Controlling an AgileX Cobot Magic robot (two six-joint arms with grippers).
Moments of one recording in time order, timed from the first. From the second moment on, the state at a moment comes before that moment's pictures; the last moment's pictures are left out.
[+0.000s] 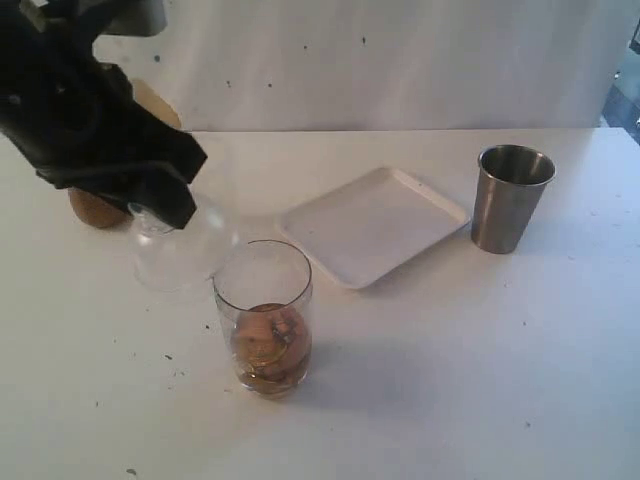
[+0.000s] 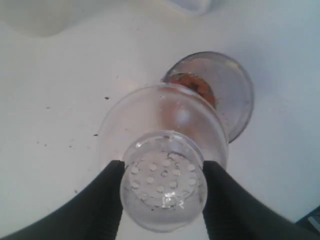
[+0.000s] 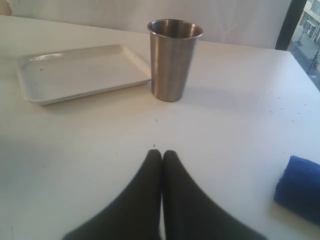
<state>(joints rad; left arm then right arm) -0.59 1.44 -1.40 -0.14 1.20 -0.03 -0.01 0.01 0.00 0.06 0.34 -0.12</state>
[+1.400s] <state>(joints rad) -0.73 1.66 -1.55 -0.09 1.14 -0.03 -0.01 0.01 0.00 0.06 0.34 -0.08</state>
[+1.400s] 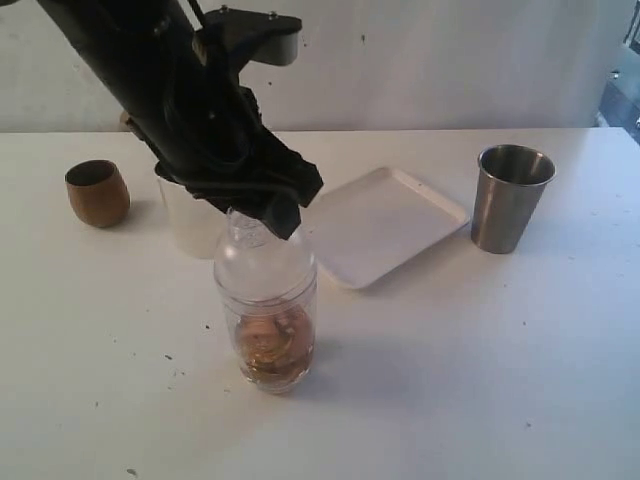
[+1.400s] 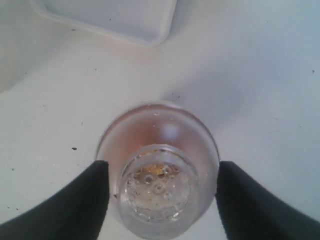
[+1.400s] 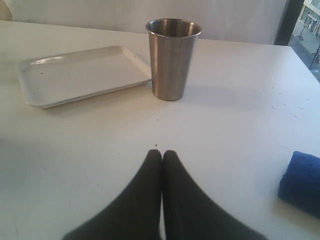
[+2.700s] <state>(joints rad) -0.77 1.54 -1.32 -0.08 0.84 0.11 -0.01 0.01 0.00 0.05 0.34 -0.08</state>
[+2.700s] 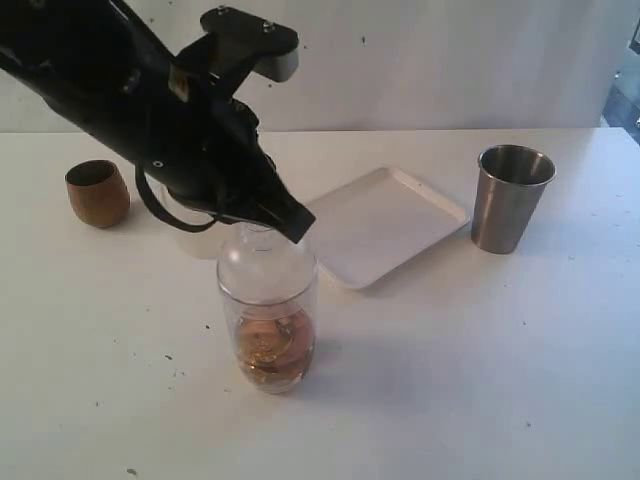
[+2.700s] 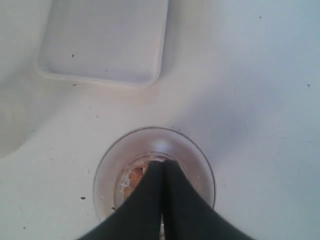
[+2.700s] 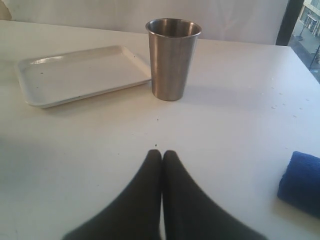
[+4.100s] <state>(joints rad) -0.77 1.09 -0.17 0.02 -0.54 -0.09 -0.01 0.01 0.00 0.05 0.34 -0.08</state>
